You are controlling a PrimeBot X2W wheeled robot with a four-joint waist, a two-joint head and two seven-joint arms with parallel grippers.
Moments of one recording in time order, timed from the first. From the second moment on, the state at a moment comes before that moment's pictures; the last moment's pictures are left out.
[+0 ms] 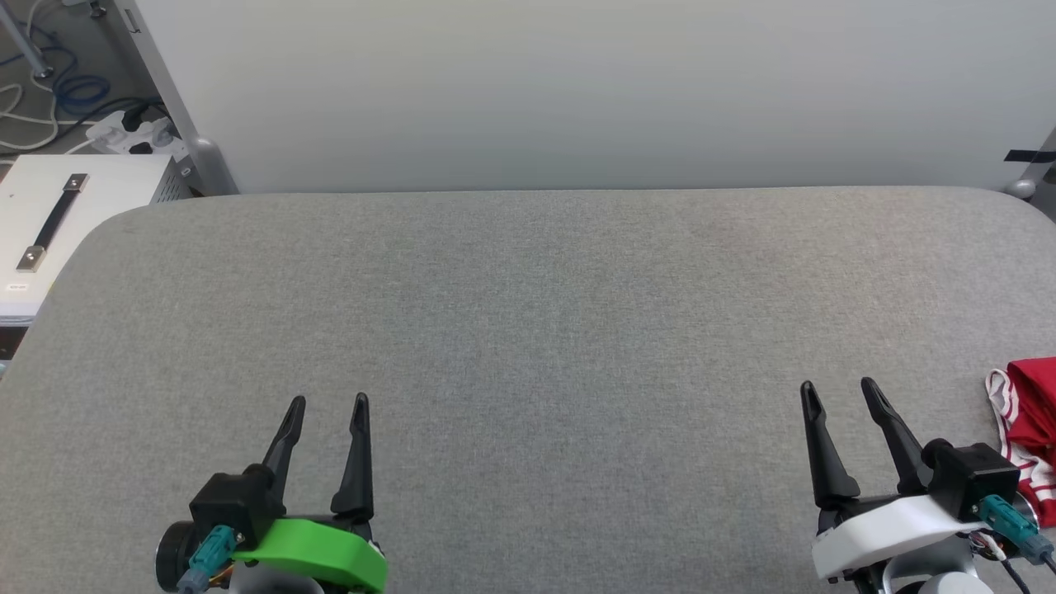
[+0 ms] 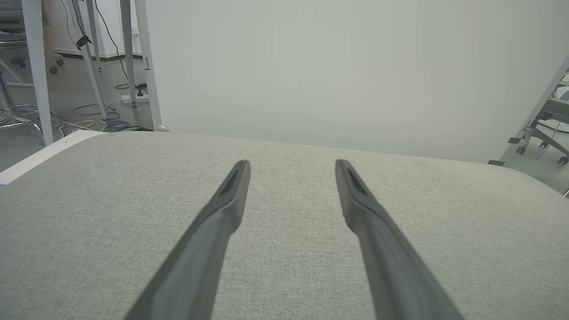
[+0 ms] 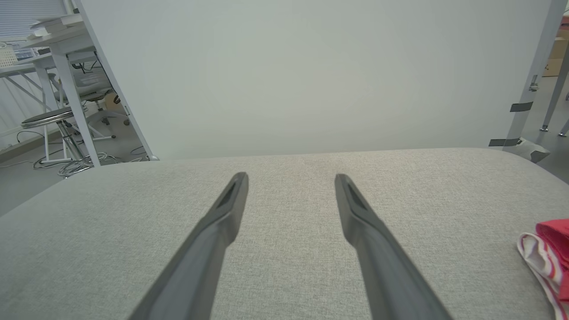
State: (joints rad) left arm 0.03 0.06 -0.02 0.12 -0.21 -0.12 -0.26; right arm 0.01 -0.11 0.05 0.11 0.23 0.13 -0.23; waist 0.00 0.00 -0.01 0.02
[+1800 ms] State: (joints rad) left arm 0.04 0.06 -0.02 0.10 -0.20 -0.11 -0.21; right arm 0.01 -0.10 0.05 0.13 0.19 0.13 -0.21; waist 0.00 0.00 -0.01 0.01
